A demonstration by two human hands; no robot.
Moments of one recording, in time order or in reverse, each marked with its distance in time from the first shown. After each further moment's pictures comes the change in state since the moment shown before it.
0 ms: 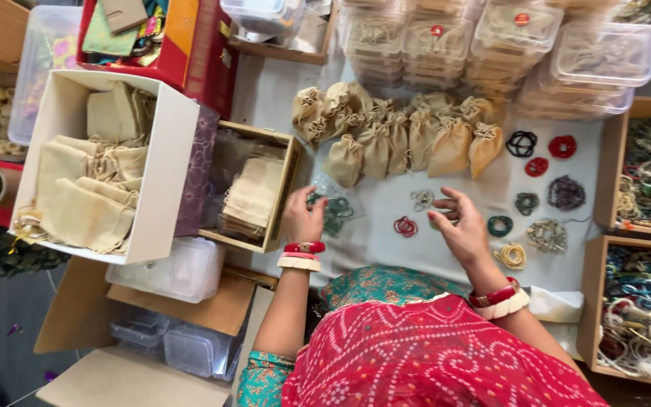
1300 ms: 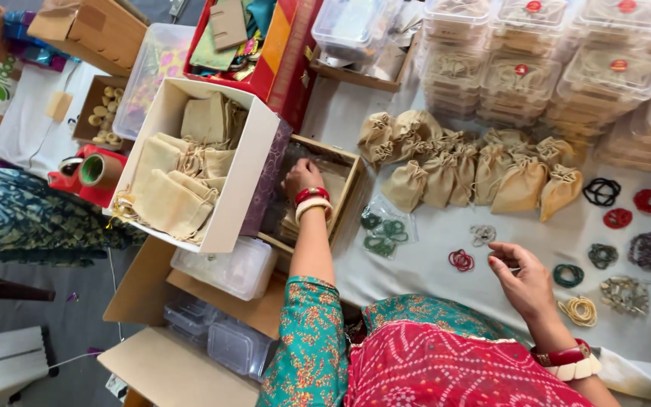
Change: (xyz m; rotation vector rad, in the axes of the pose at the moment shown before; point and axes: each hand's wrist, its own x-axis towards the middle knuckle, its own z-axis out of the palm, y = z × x) left_hand 0.165 -0.095 -0.041 0.565 0.329 -0.226; right_hand -0.021 -0.021 -0.001 -0.256 -0.051 -0.001
